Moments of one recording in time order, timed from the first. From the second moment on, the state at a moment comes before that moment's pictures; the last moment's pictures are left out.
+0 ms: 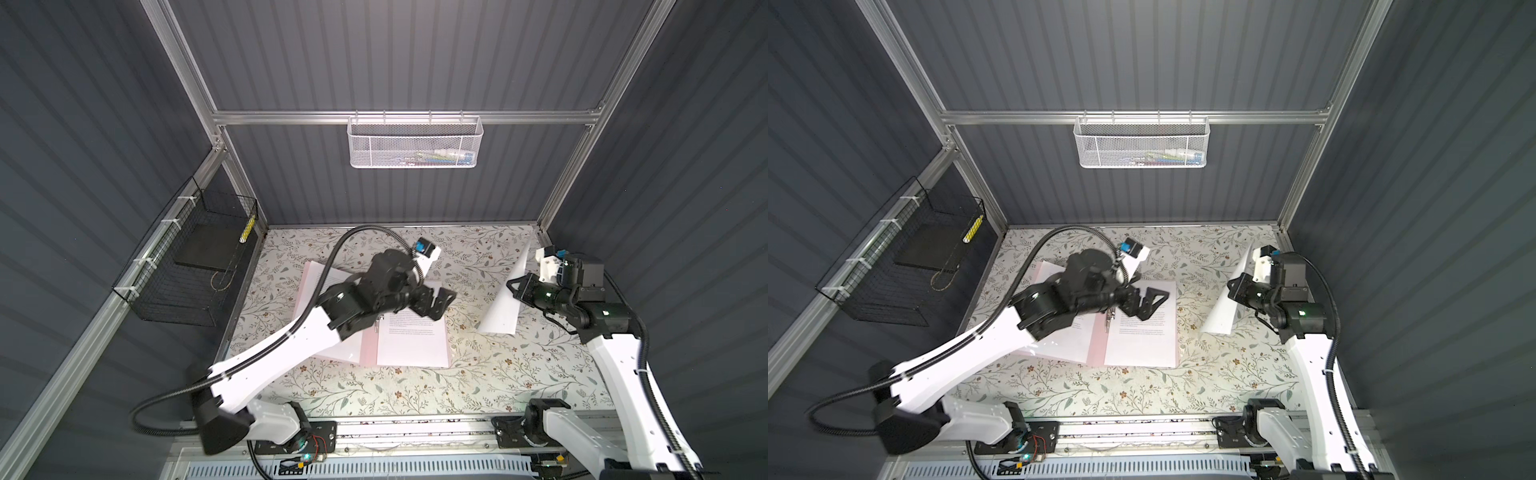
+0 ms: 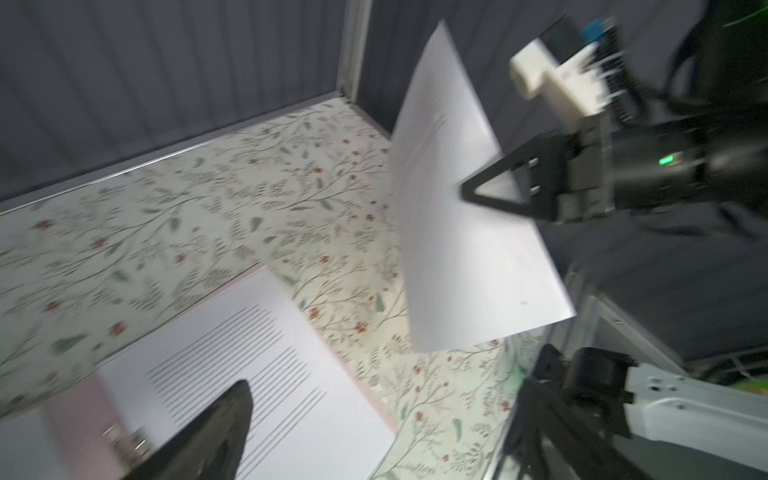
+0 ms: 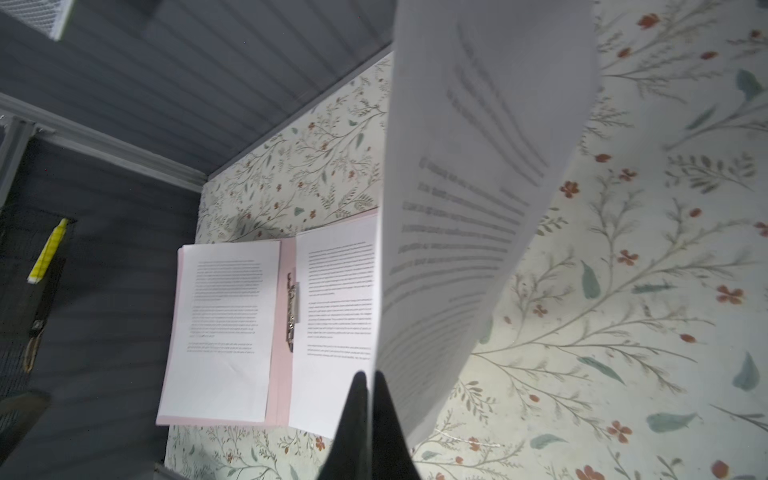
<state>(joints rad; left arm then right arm) -0.98 1.27 1.31 -0.53 -0.05 -0.26 0.06 0.97 1.10 -0.80 -0.37 0.48</state>
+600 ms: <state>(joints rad) -0.96 0.74 0.91 -0.82 -0.43 -0.30 0.67 1.40 1.35 -0.50 -0.28 0.68</state>
